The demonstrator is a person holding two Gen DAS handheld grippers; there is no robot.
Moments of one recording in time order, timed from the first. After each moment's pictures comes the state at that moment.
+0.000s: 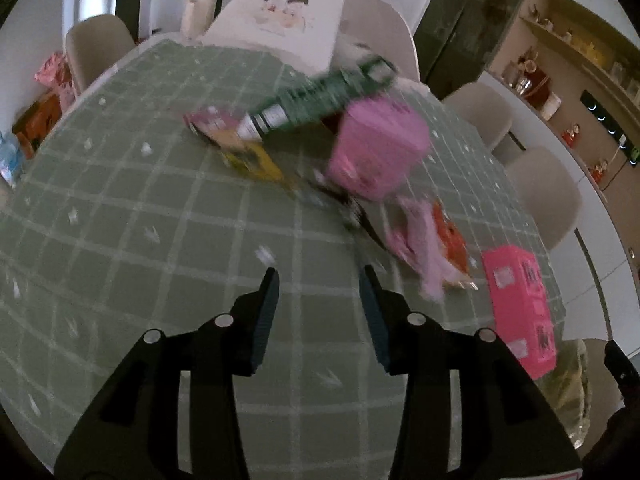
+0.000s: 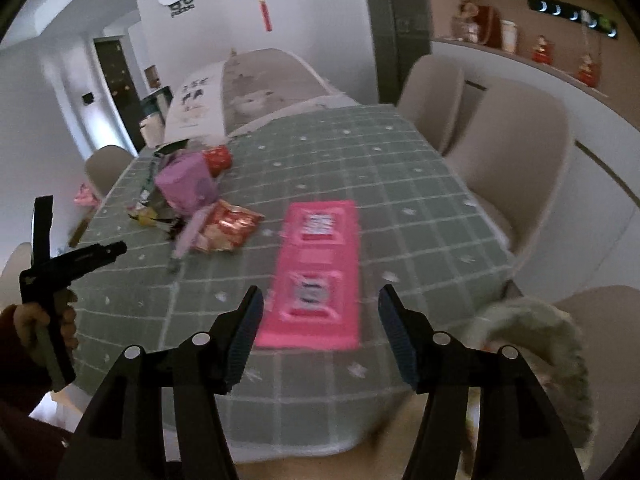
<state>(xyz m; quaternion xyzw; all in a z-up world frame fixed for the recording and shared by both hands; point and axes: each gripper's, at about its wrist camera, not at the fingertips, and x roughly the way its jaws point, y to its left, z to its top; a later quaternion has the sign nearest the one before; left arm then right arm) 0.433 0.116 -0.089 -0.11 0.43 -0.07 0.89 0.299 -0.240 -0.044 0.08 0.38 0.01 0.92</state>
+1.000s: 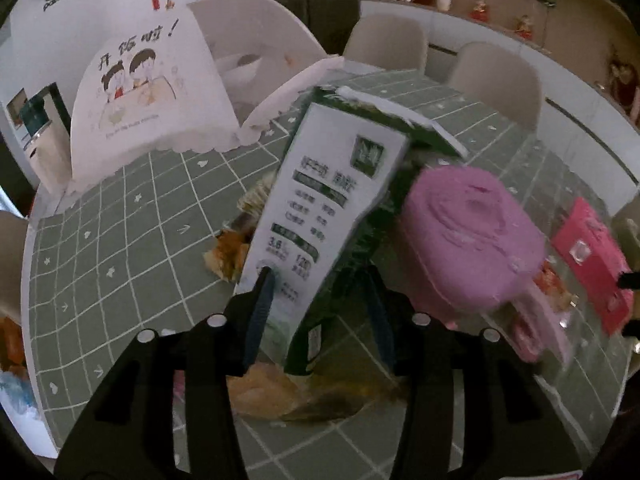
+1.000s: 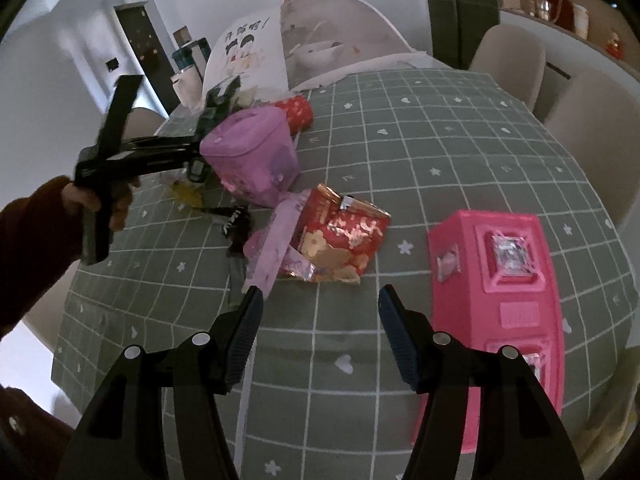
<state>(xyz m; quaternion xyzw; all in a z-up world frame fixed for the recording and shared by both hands) 0.619 0.113 -0.095 0.15 0.40 -0.26 0.87 0.416 -0.118 -0.085 0.08 0.44 0.08 0.89</state>
